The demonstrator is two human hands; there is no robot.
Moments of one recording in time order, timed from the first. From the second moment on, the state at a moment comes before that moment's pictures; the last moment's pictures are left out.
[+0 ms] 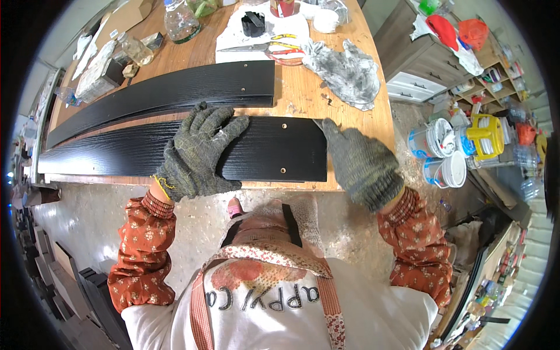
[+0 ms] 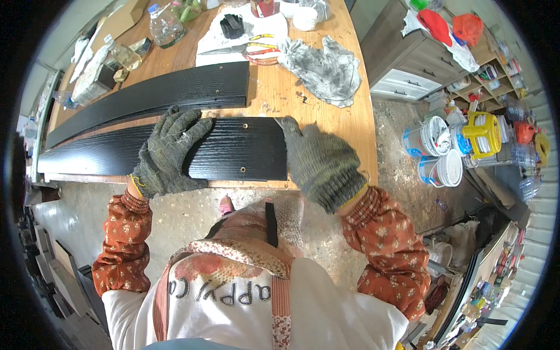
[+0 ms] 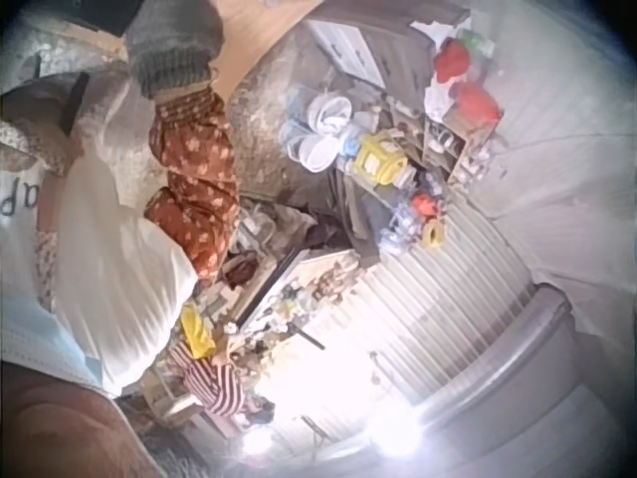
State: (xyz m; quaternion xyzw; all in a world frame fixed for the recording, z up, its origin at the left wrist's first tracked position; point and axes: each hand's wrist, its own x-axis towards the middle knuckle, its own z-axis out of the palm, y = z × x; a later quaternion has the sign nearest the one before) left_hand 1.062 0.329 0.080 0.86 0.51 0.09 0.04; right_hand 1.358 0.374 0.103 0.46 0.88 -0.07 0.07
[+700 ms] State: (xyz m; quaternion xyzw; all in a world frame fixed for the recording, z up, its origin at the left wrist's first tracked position) left_hand 1.057 0.333 0.078 0.86 0.50 0.08 0.04; right_hand 1.386 0.345 0.095 0.32 0.95 -0.04 -0.04
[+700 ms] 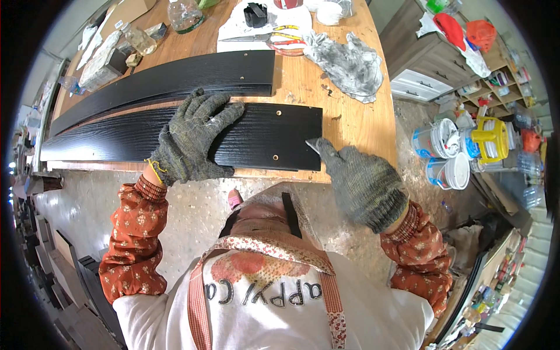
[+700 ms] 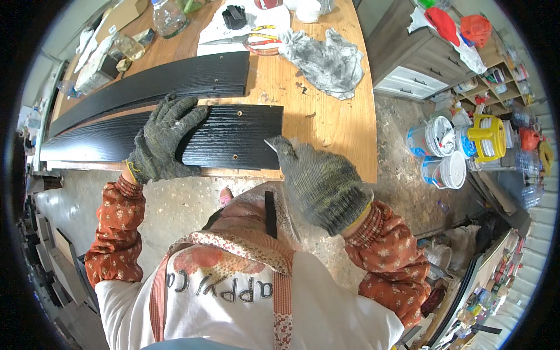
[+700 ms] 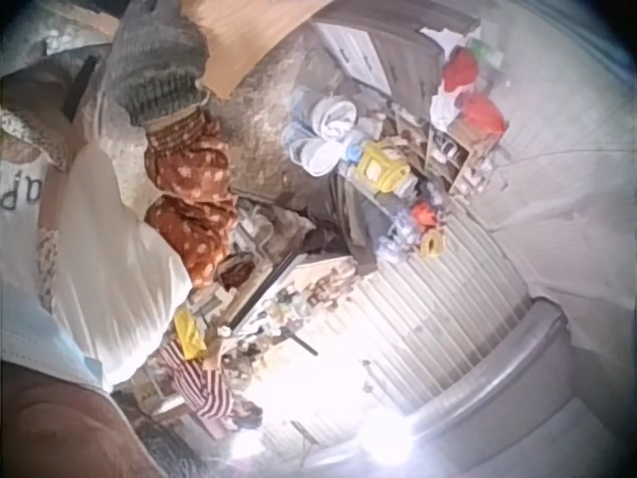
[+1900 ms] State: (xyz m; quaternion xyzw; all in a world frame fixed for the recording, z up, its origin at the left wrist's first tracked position) left_hand 0.799 0.159 0.065 0.50 0.86 0.08 -0.09; right_hand 1.371 0.413 0.076 0.42 0.83 -0.23 -0.28
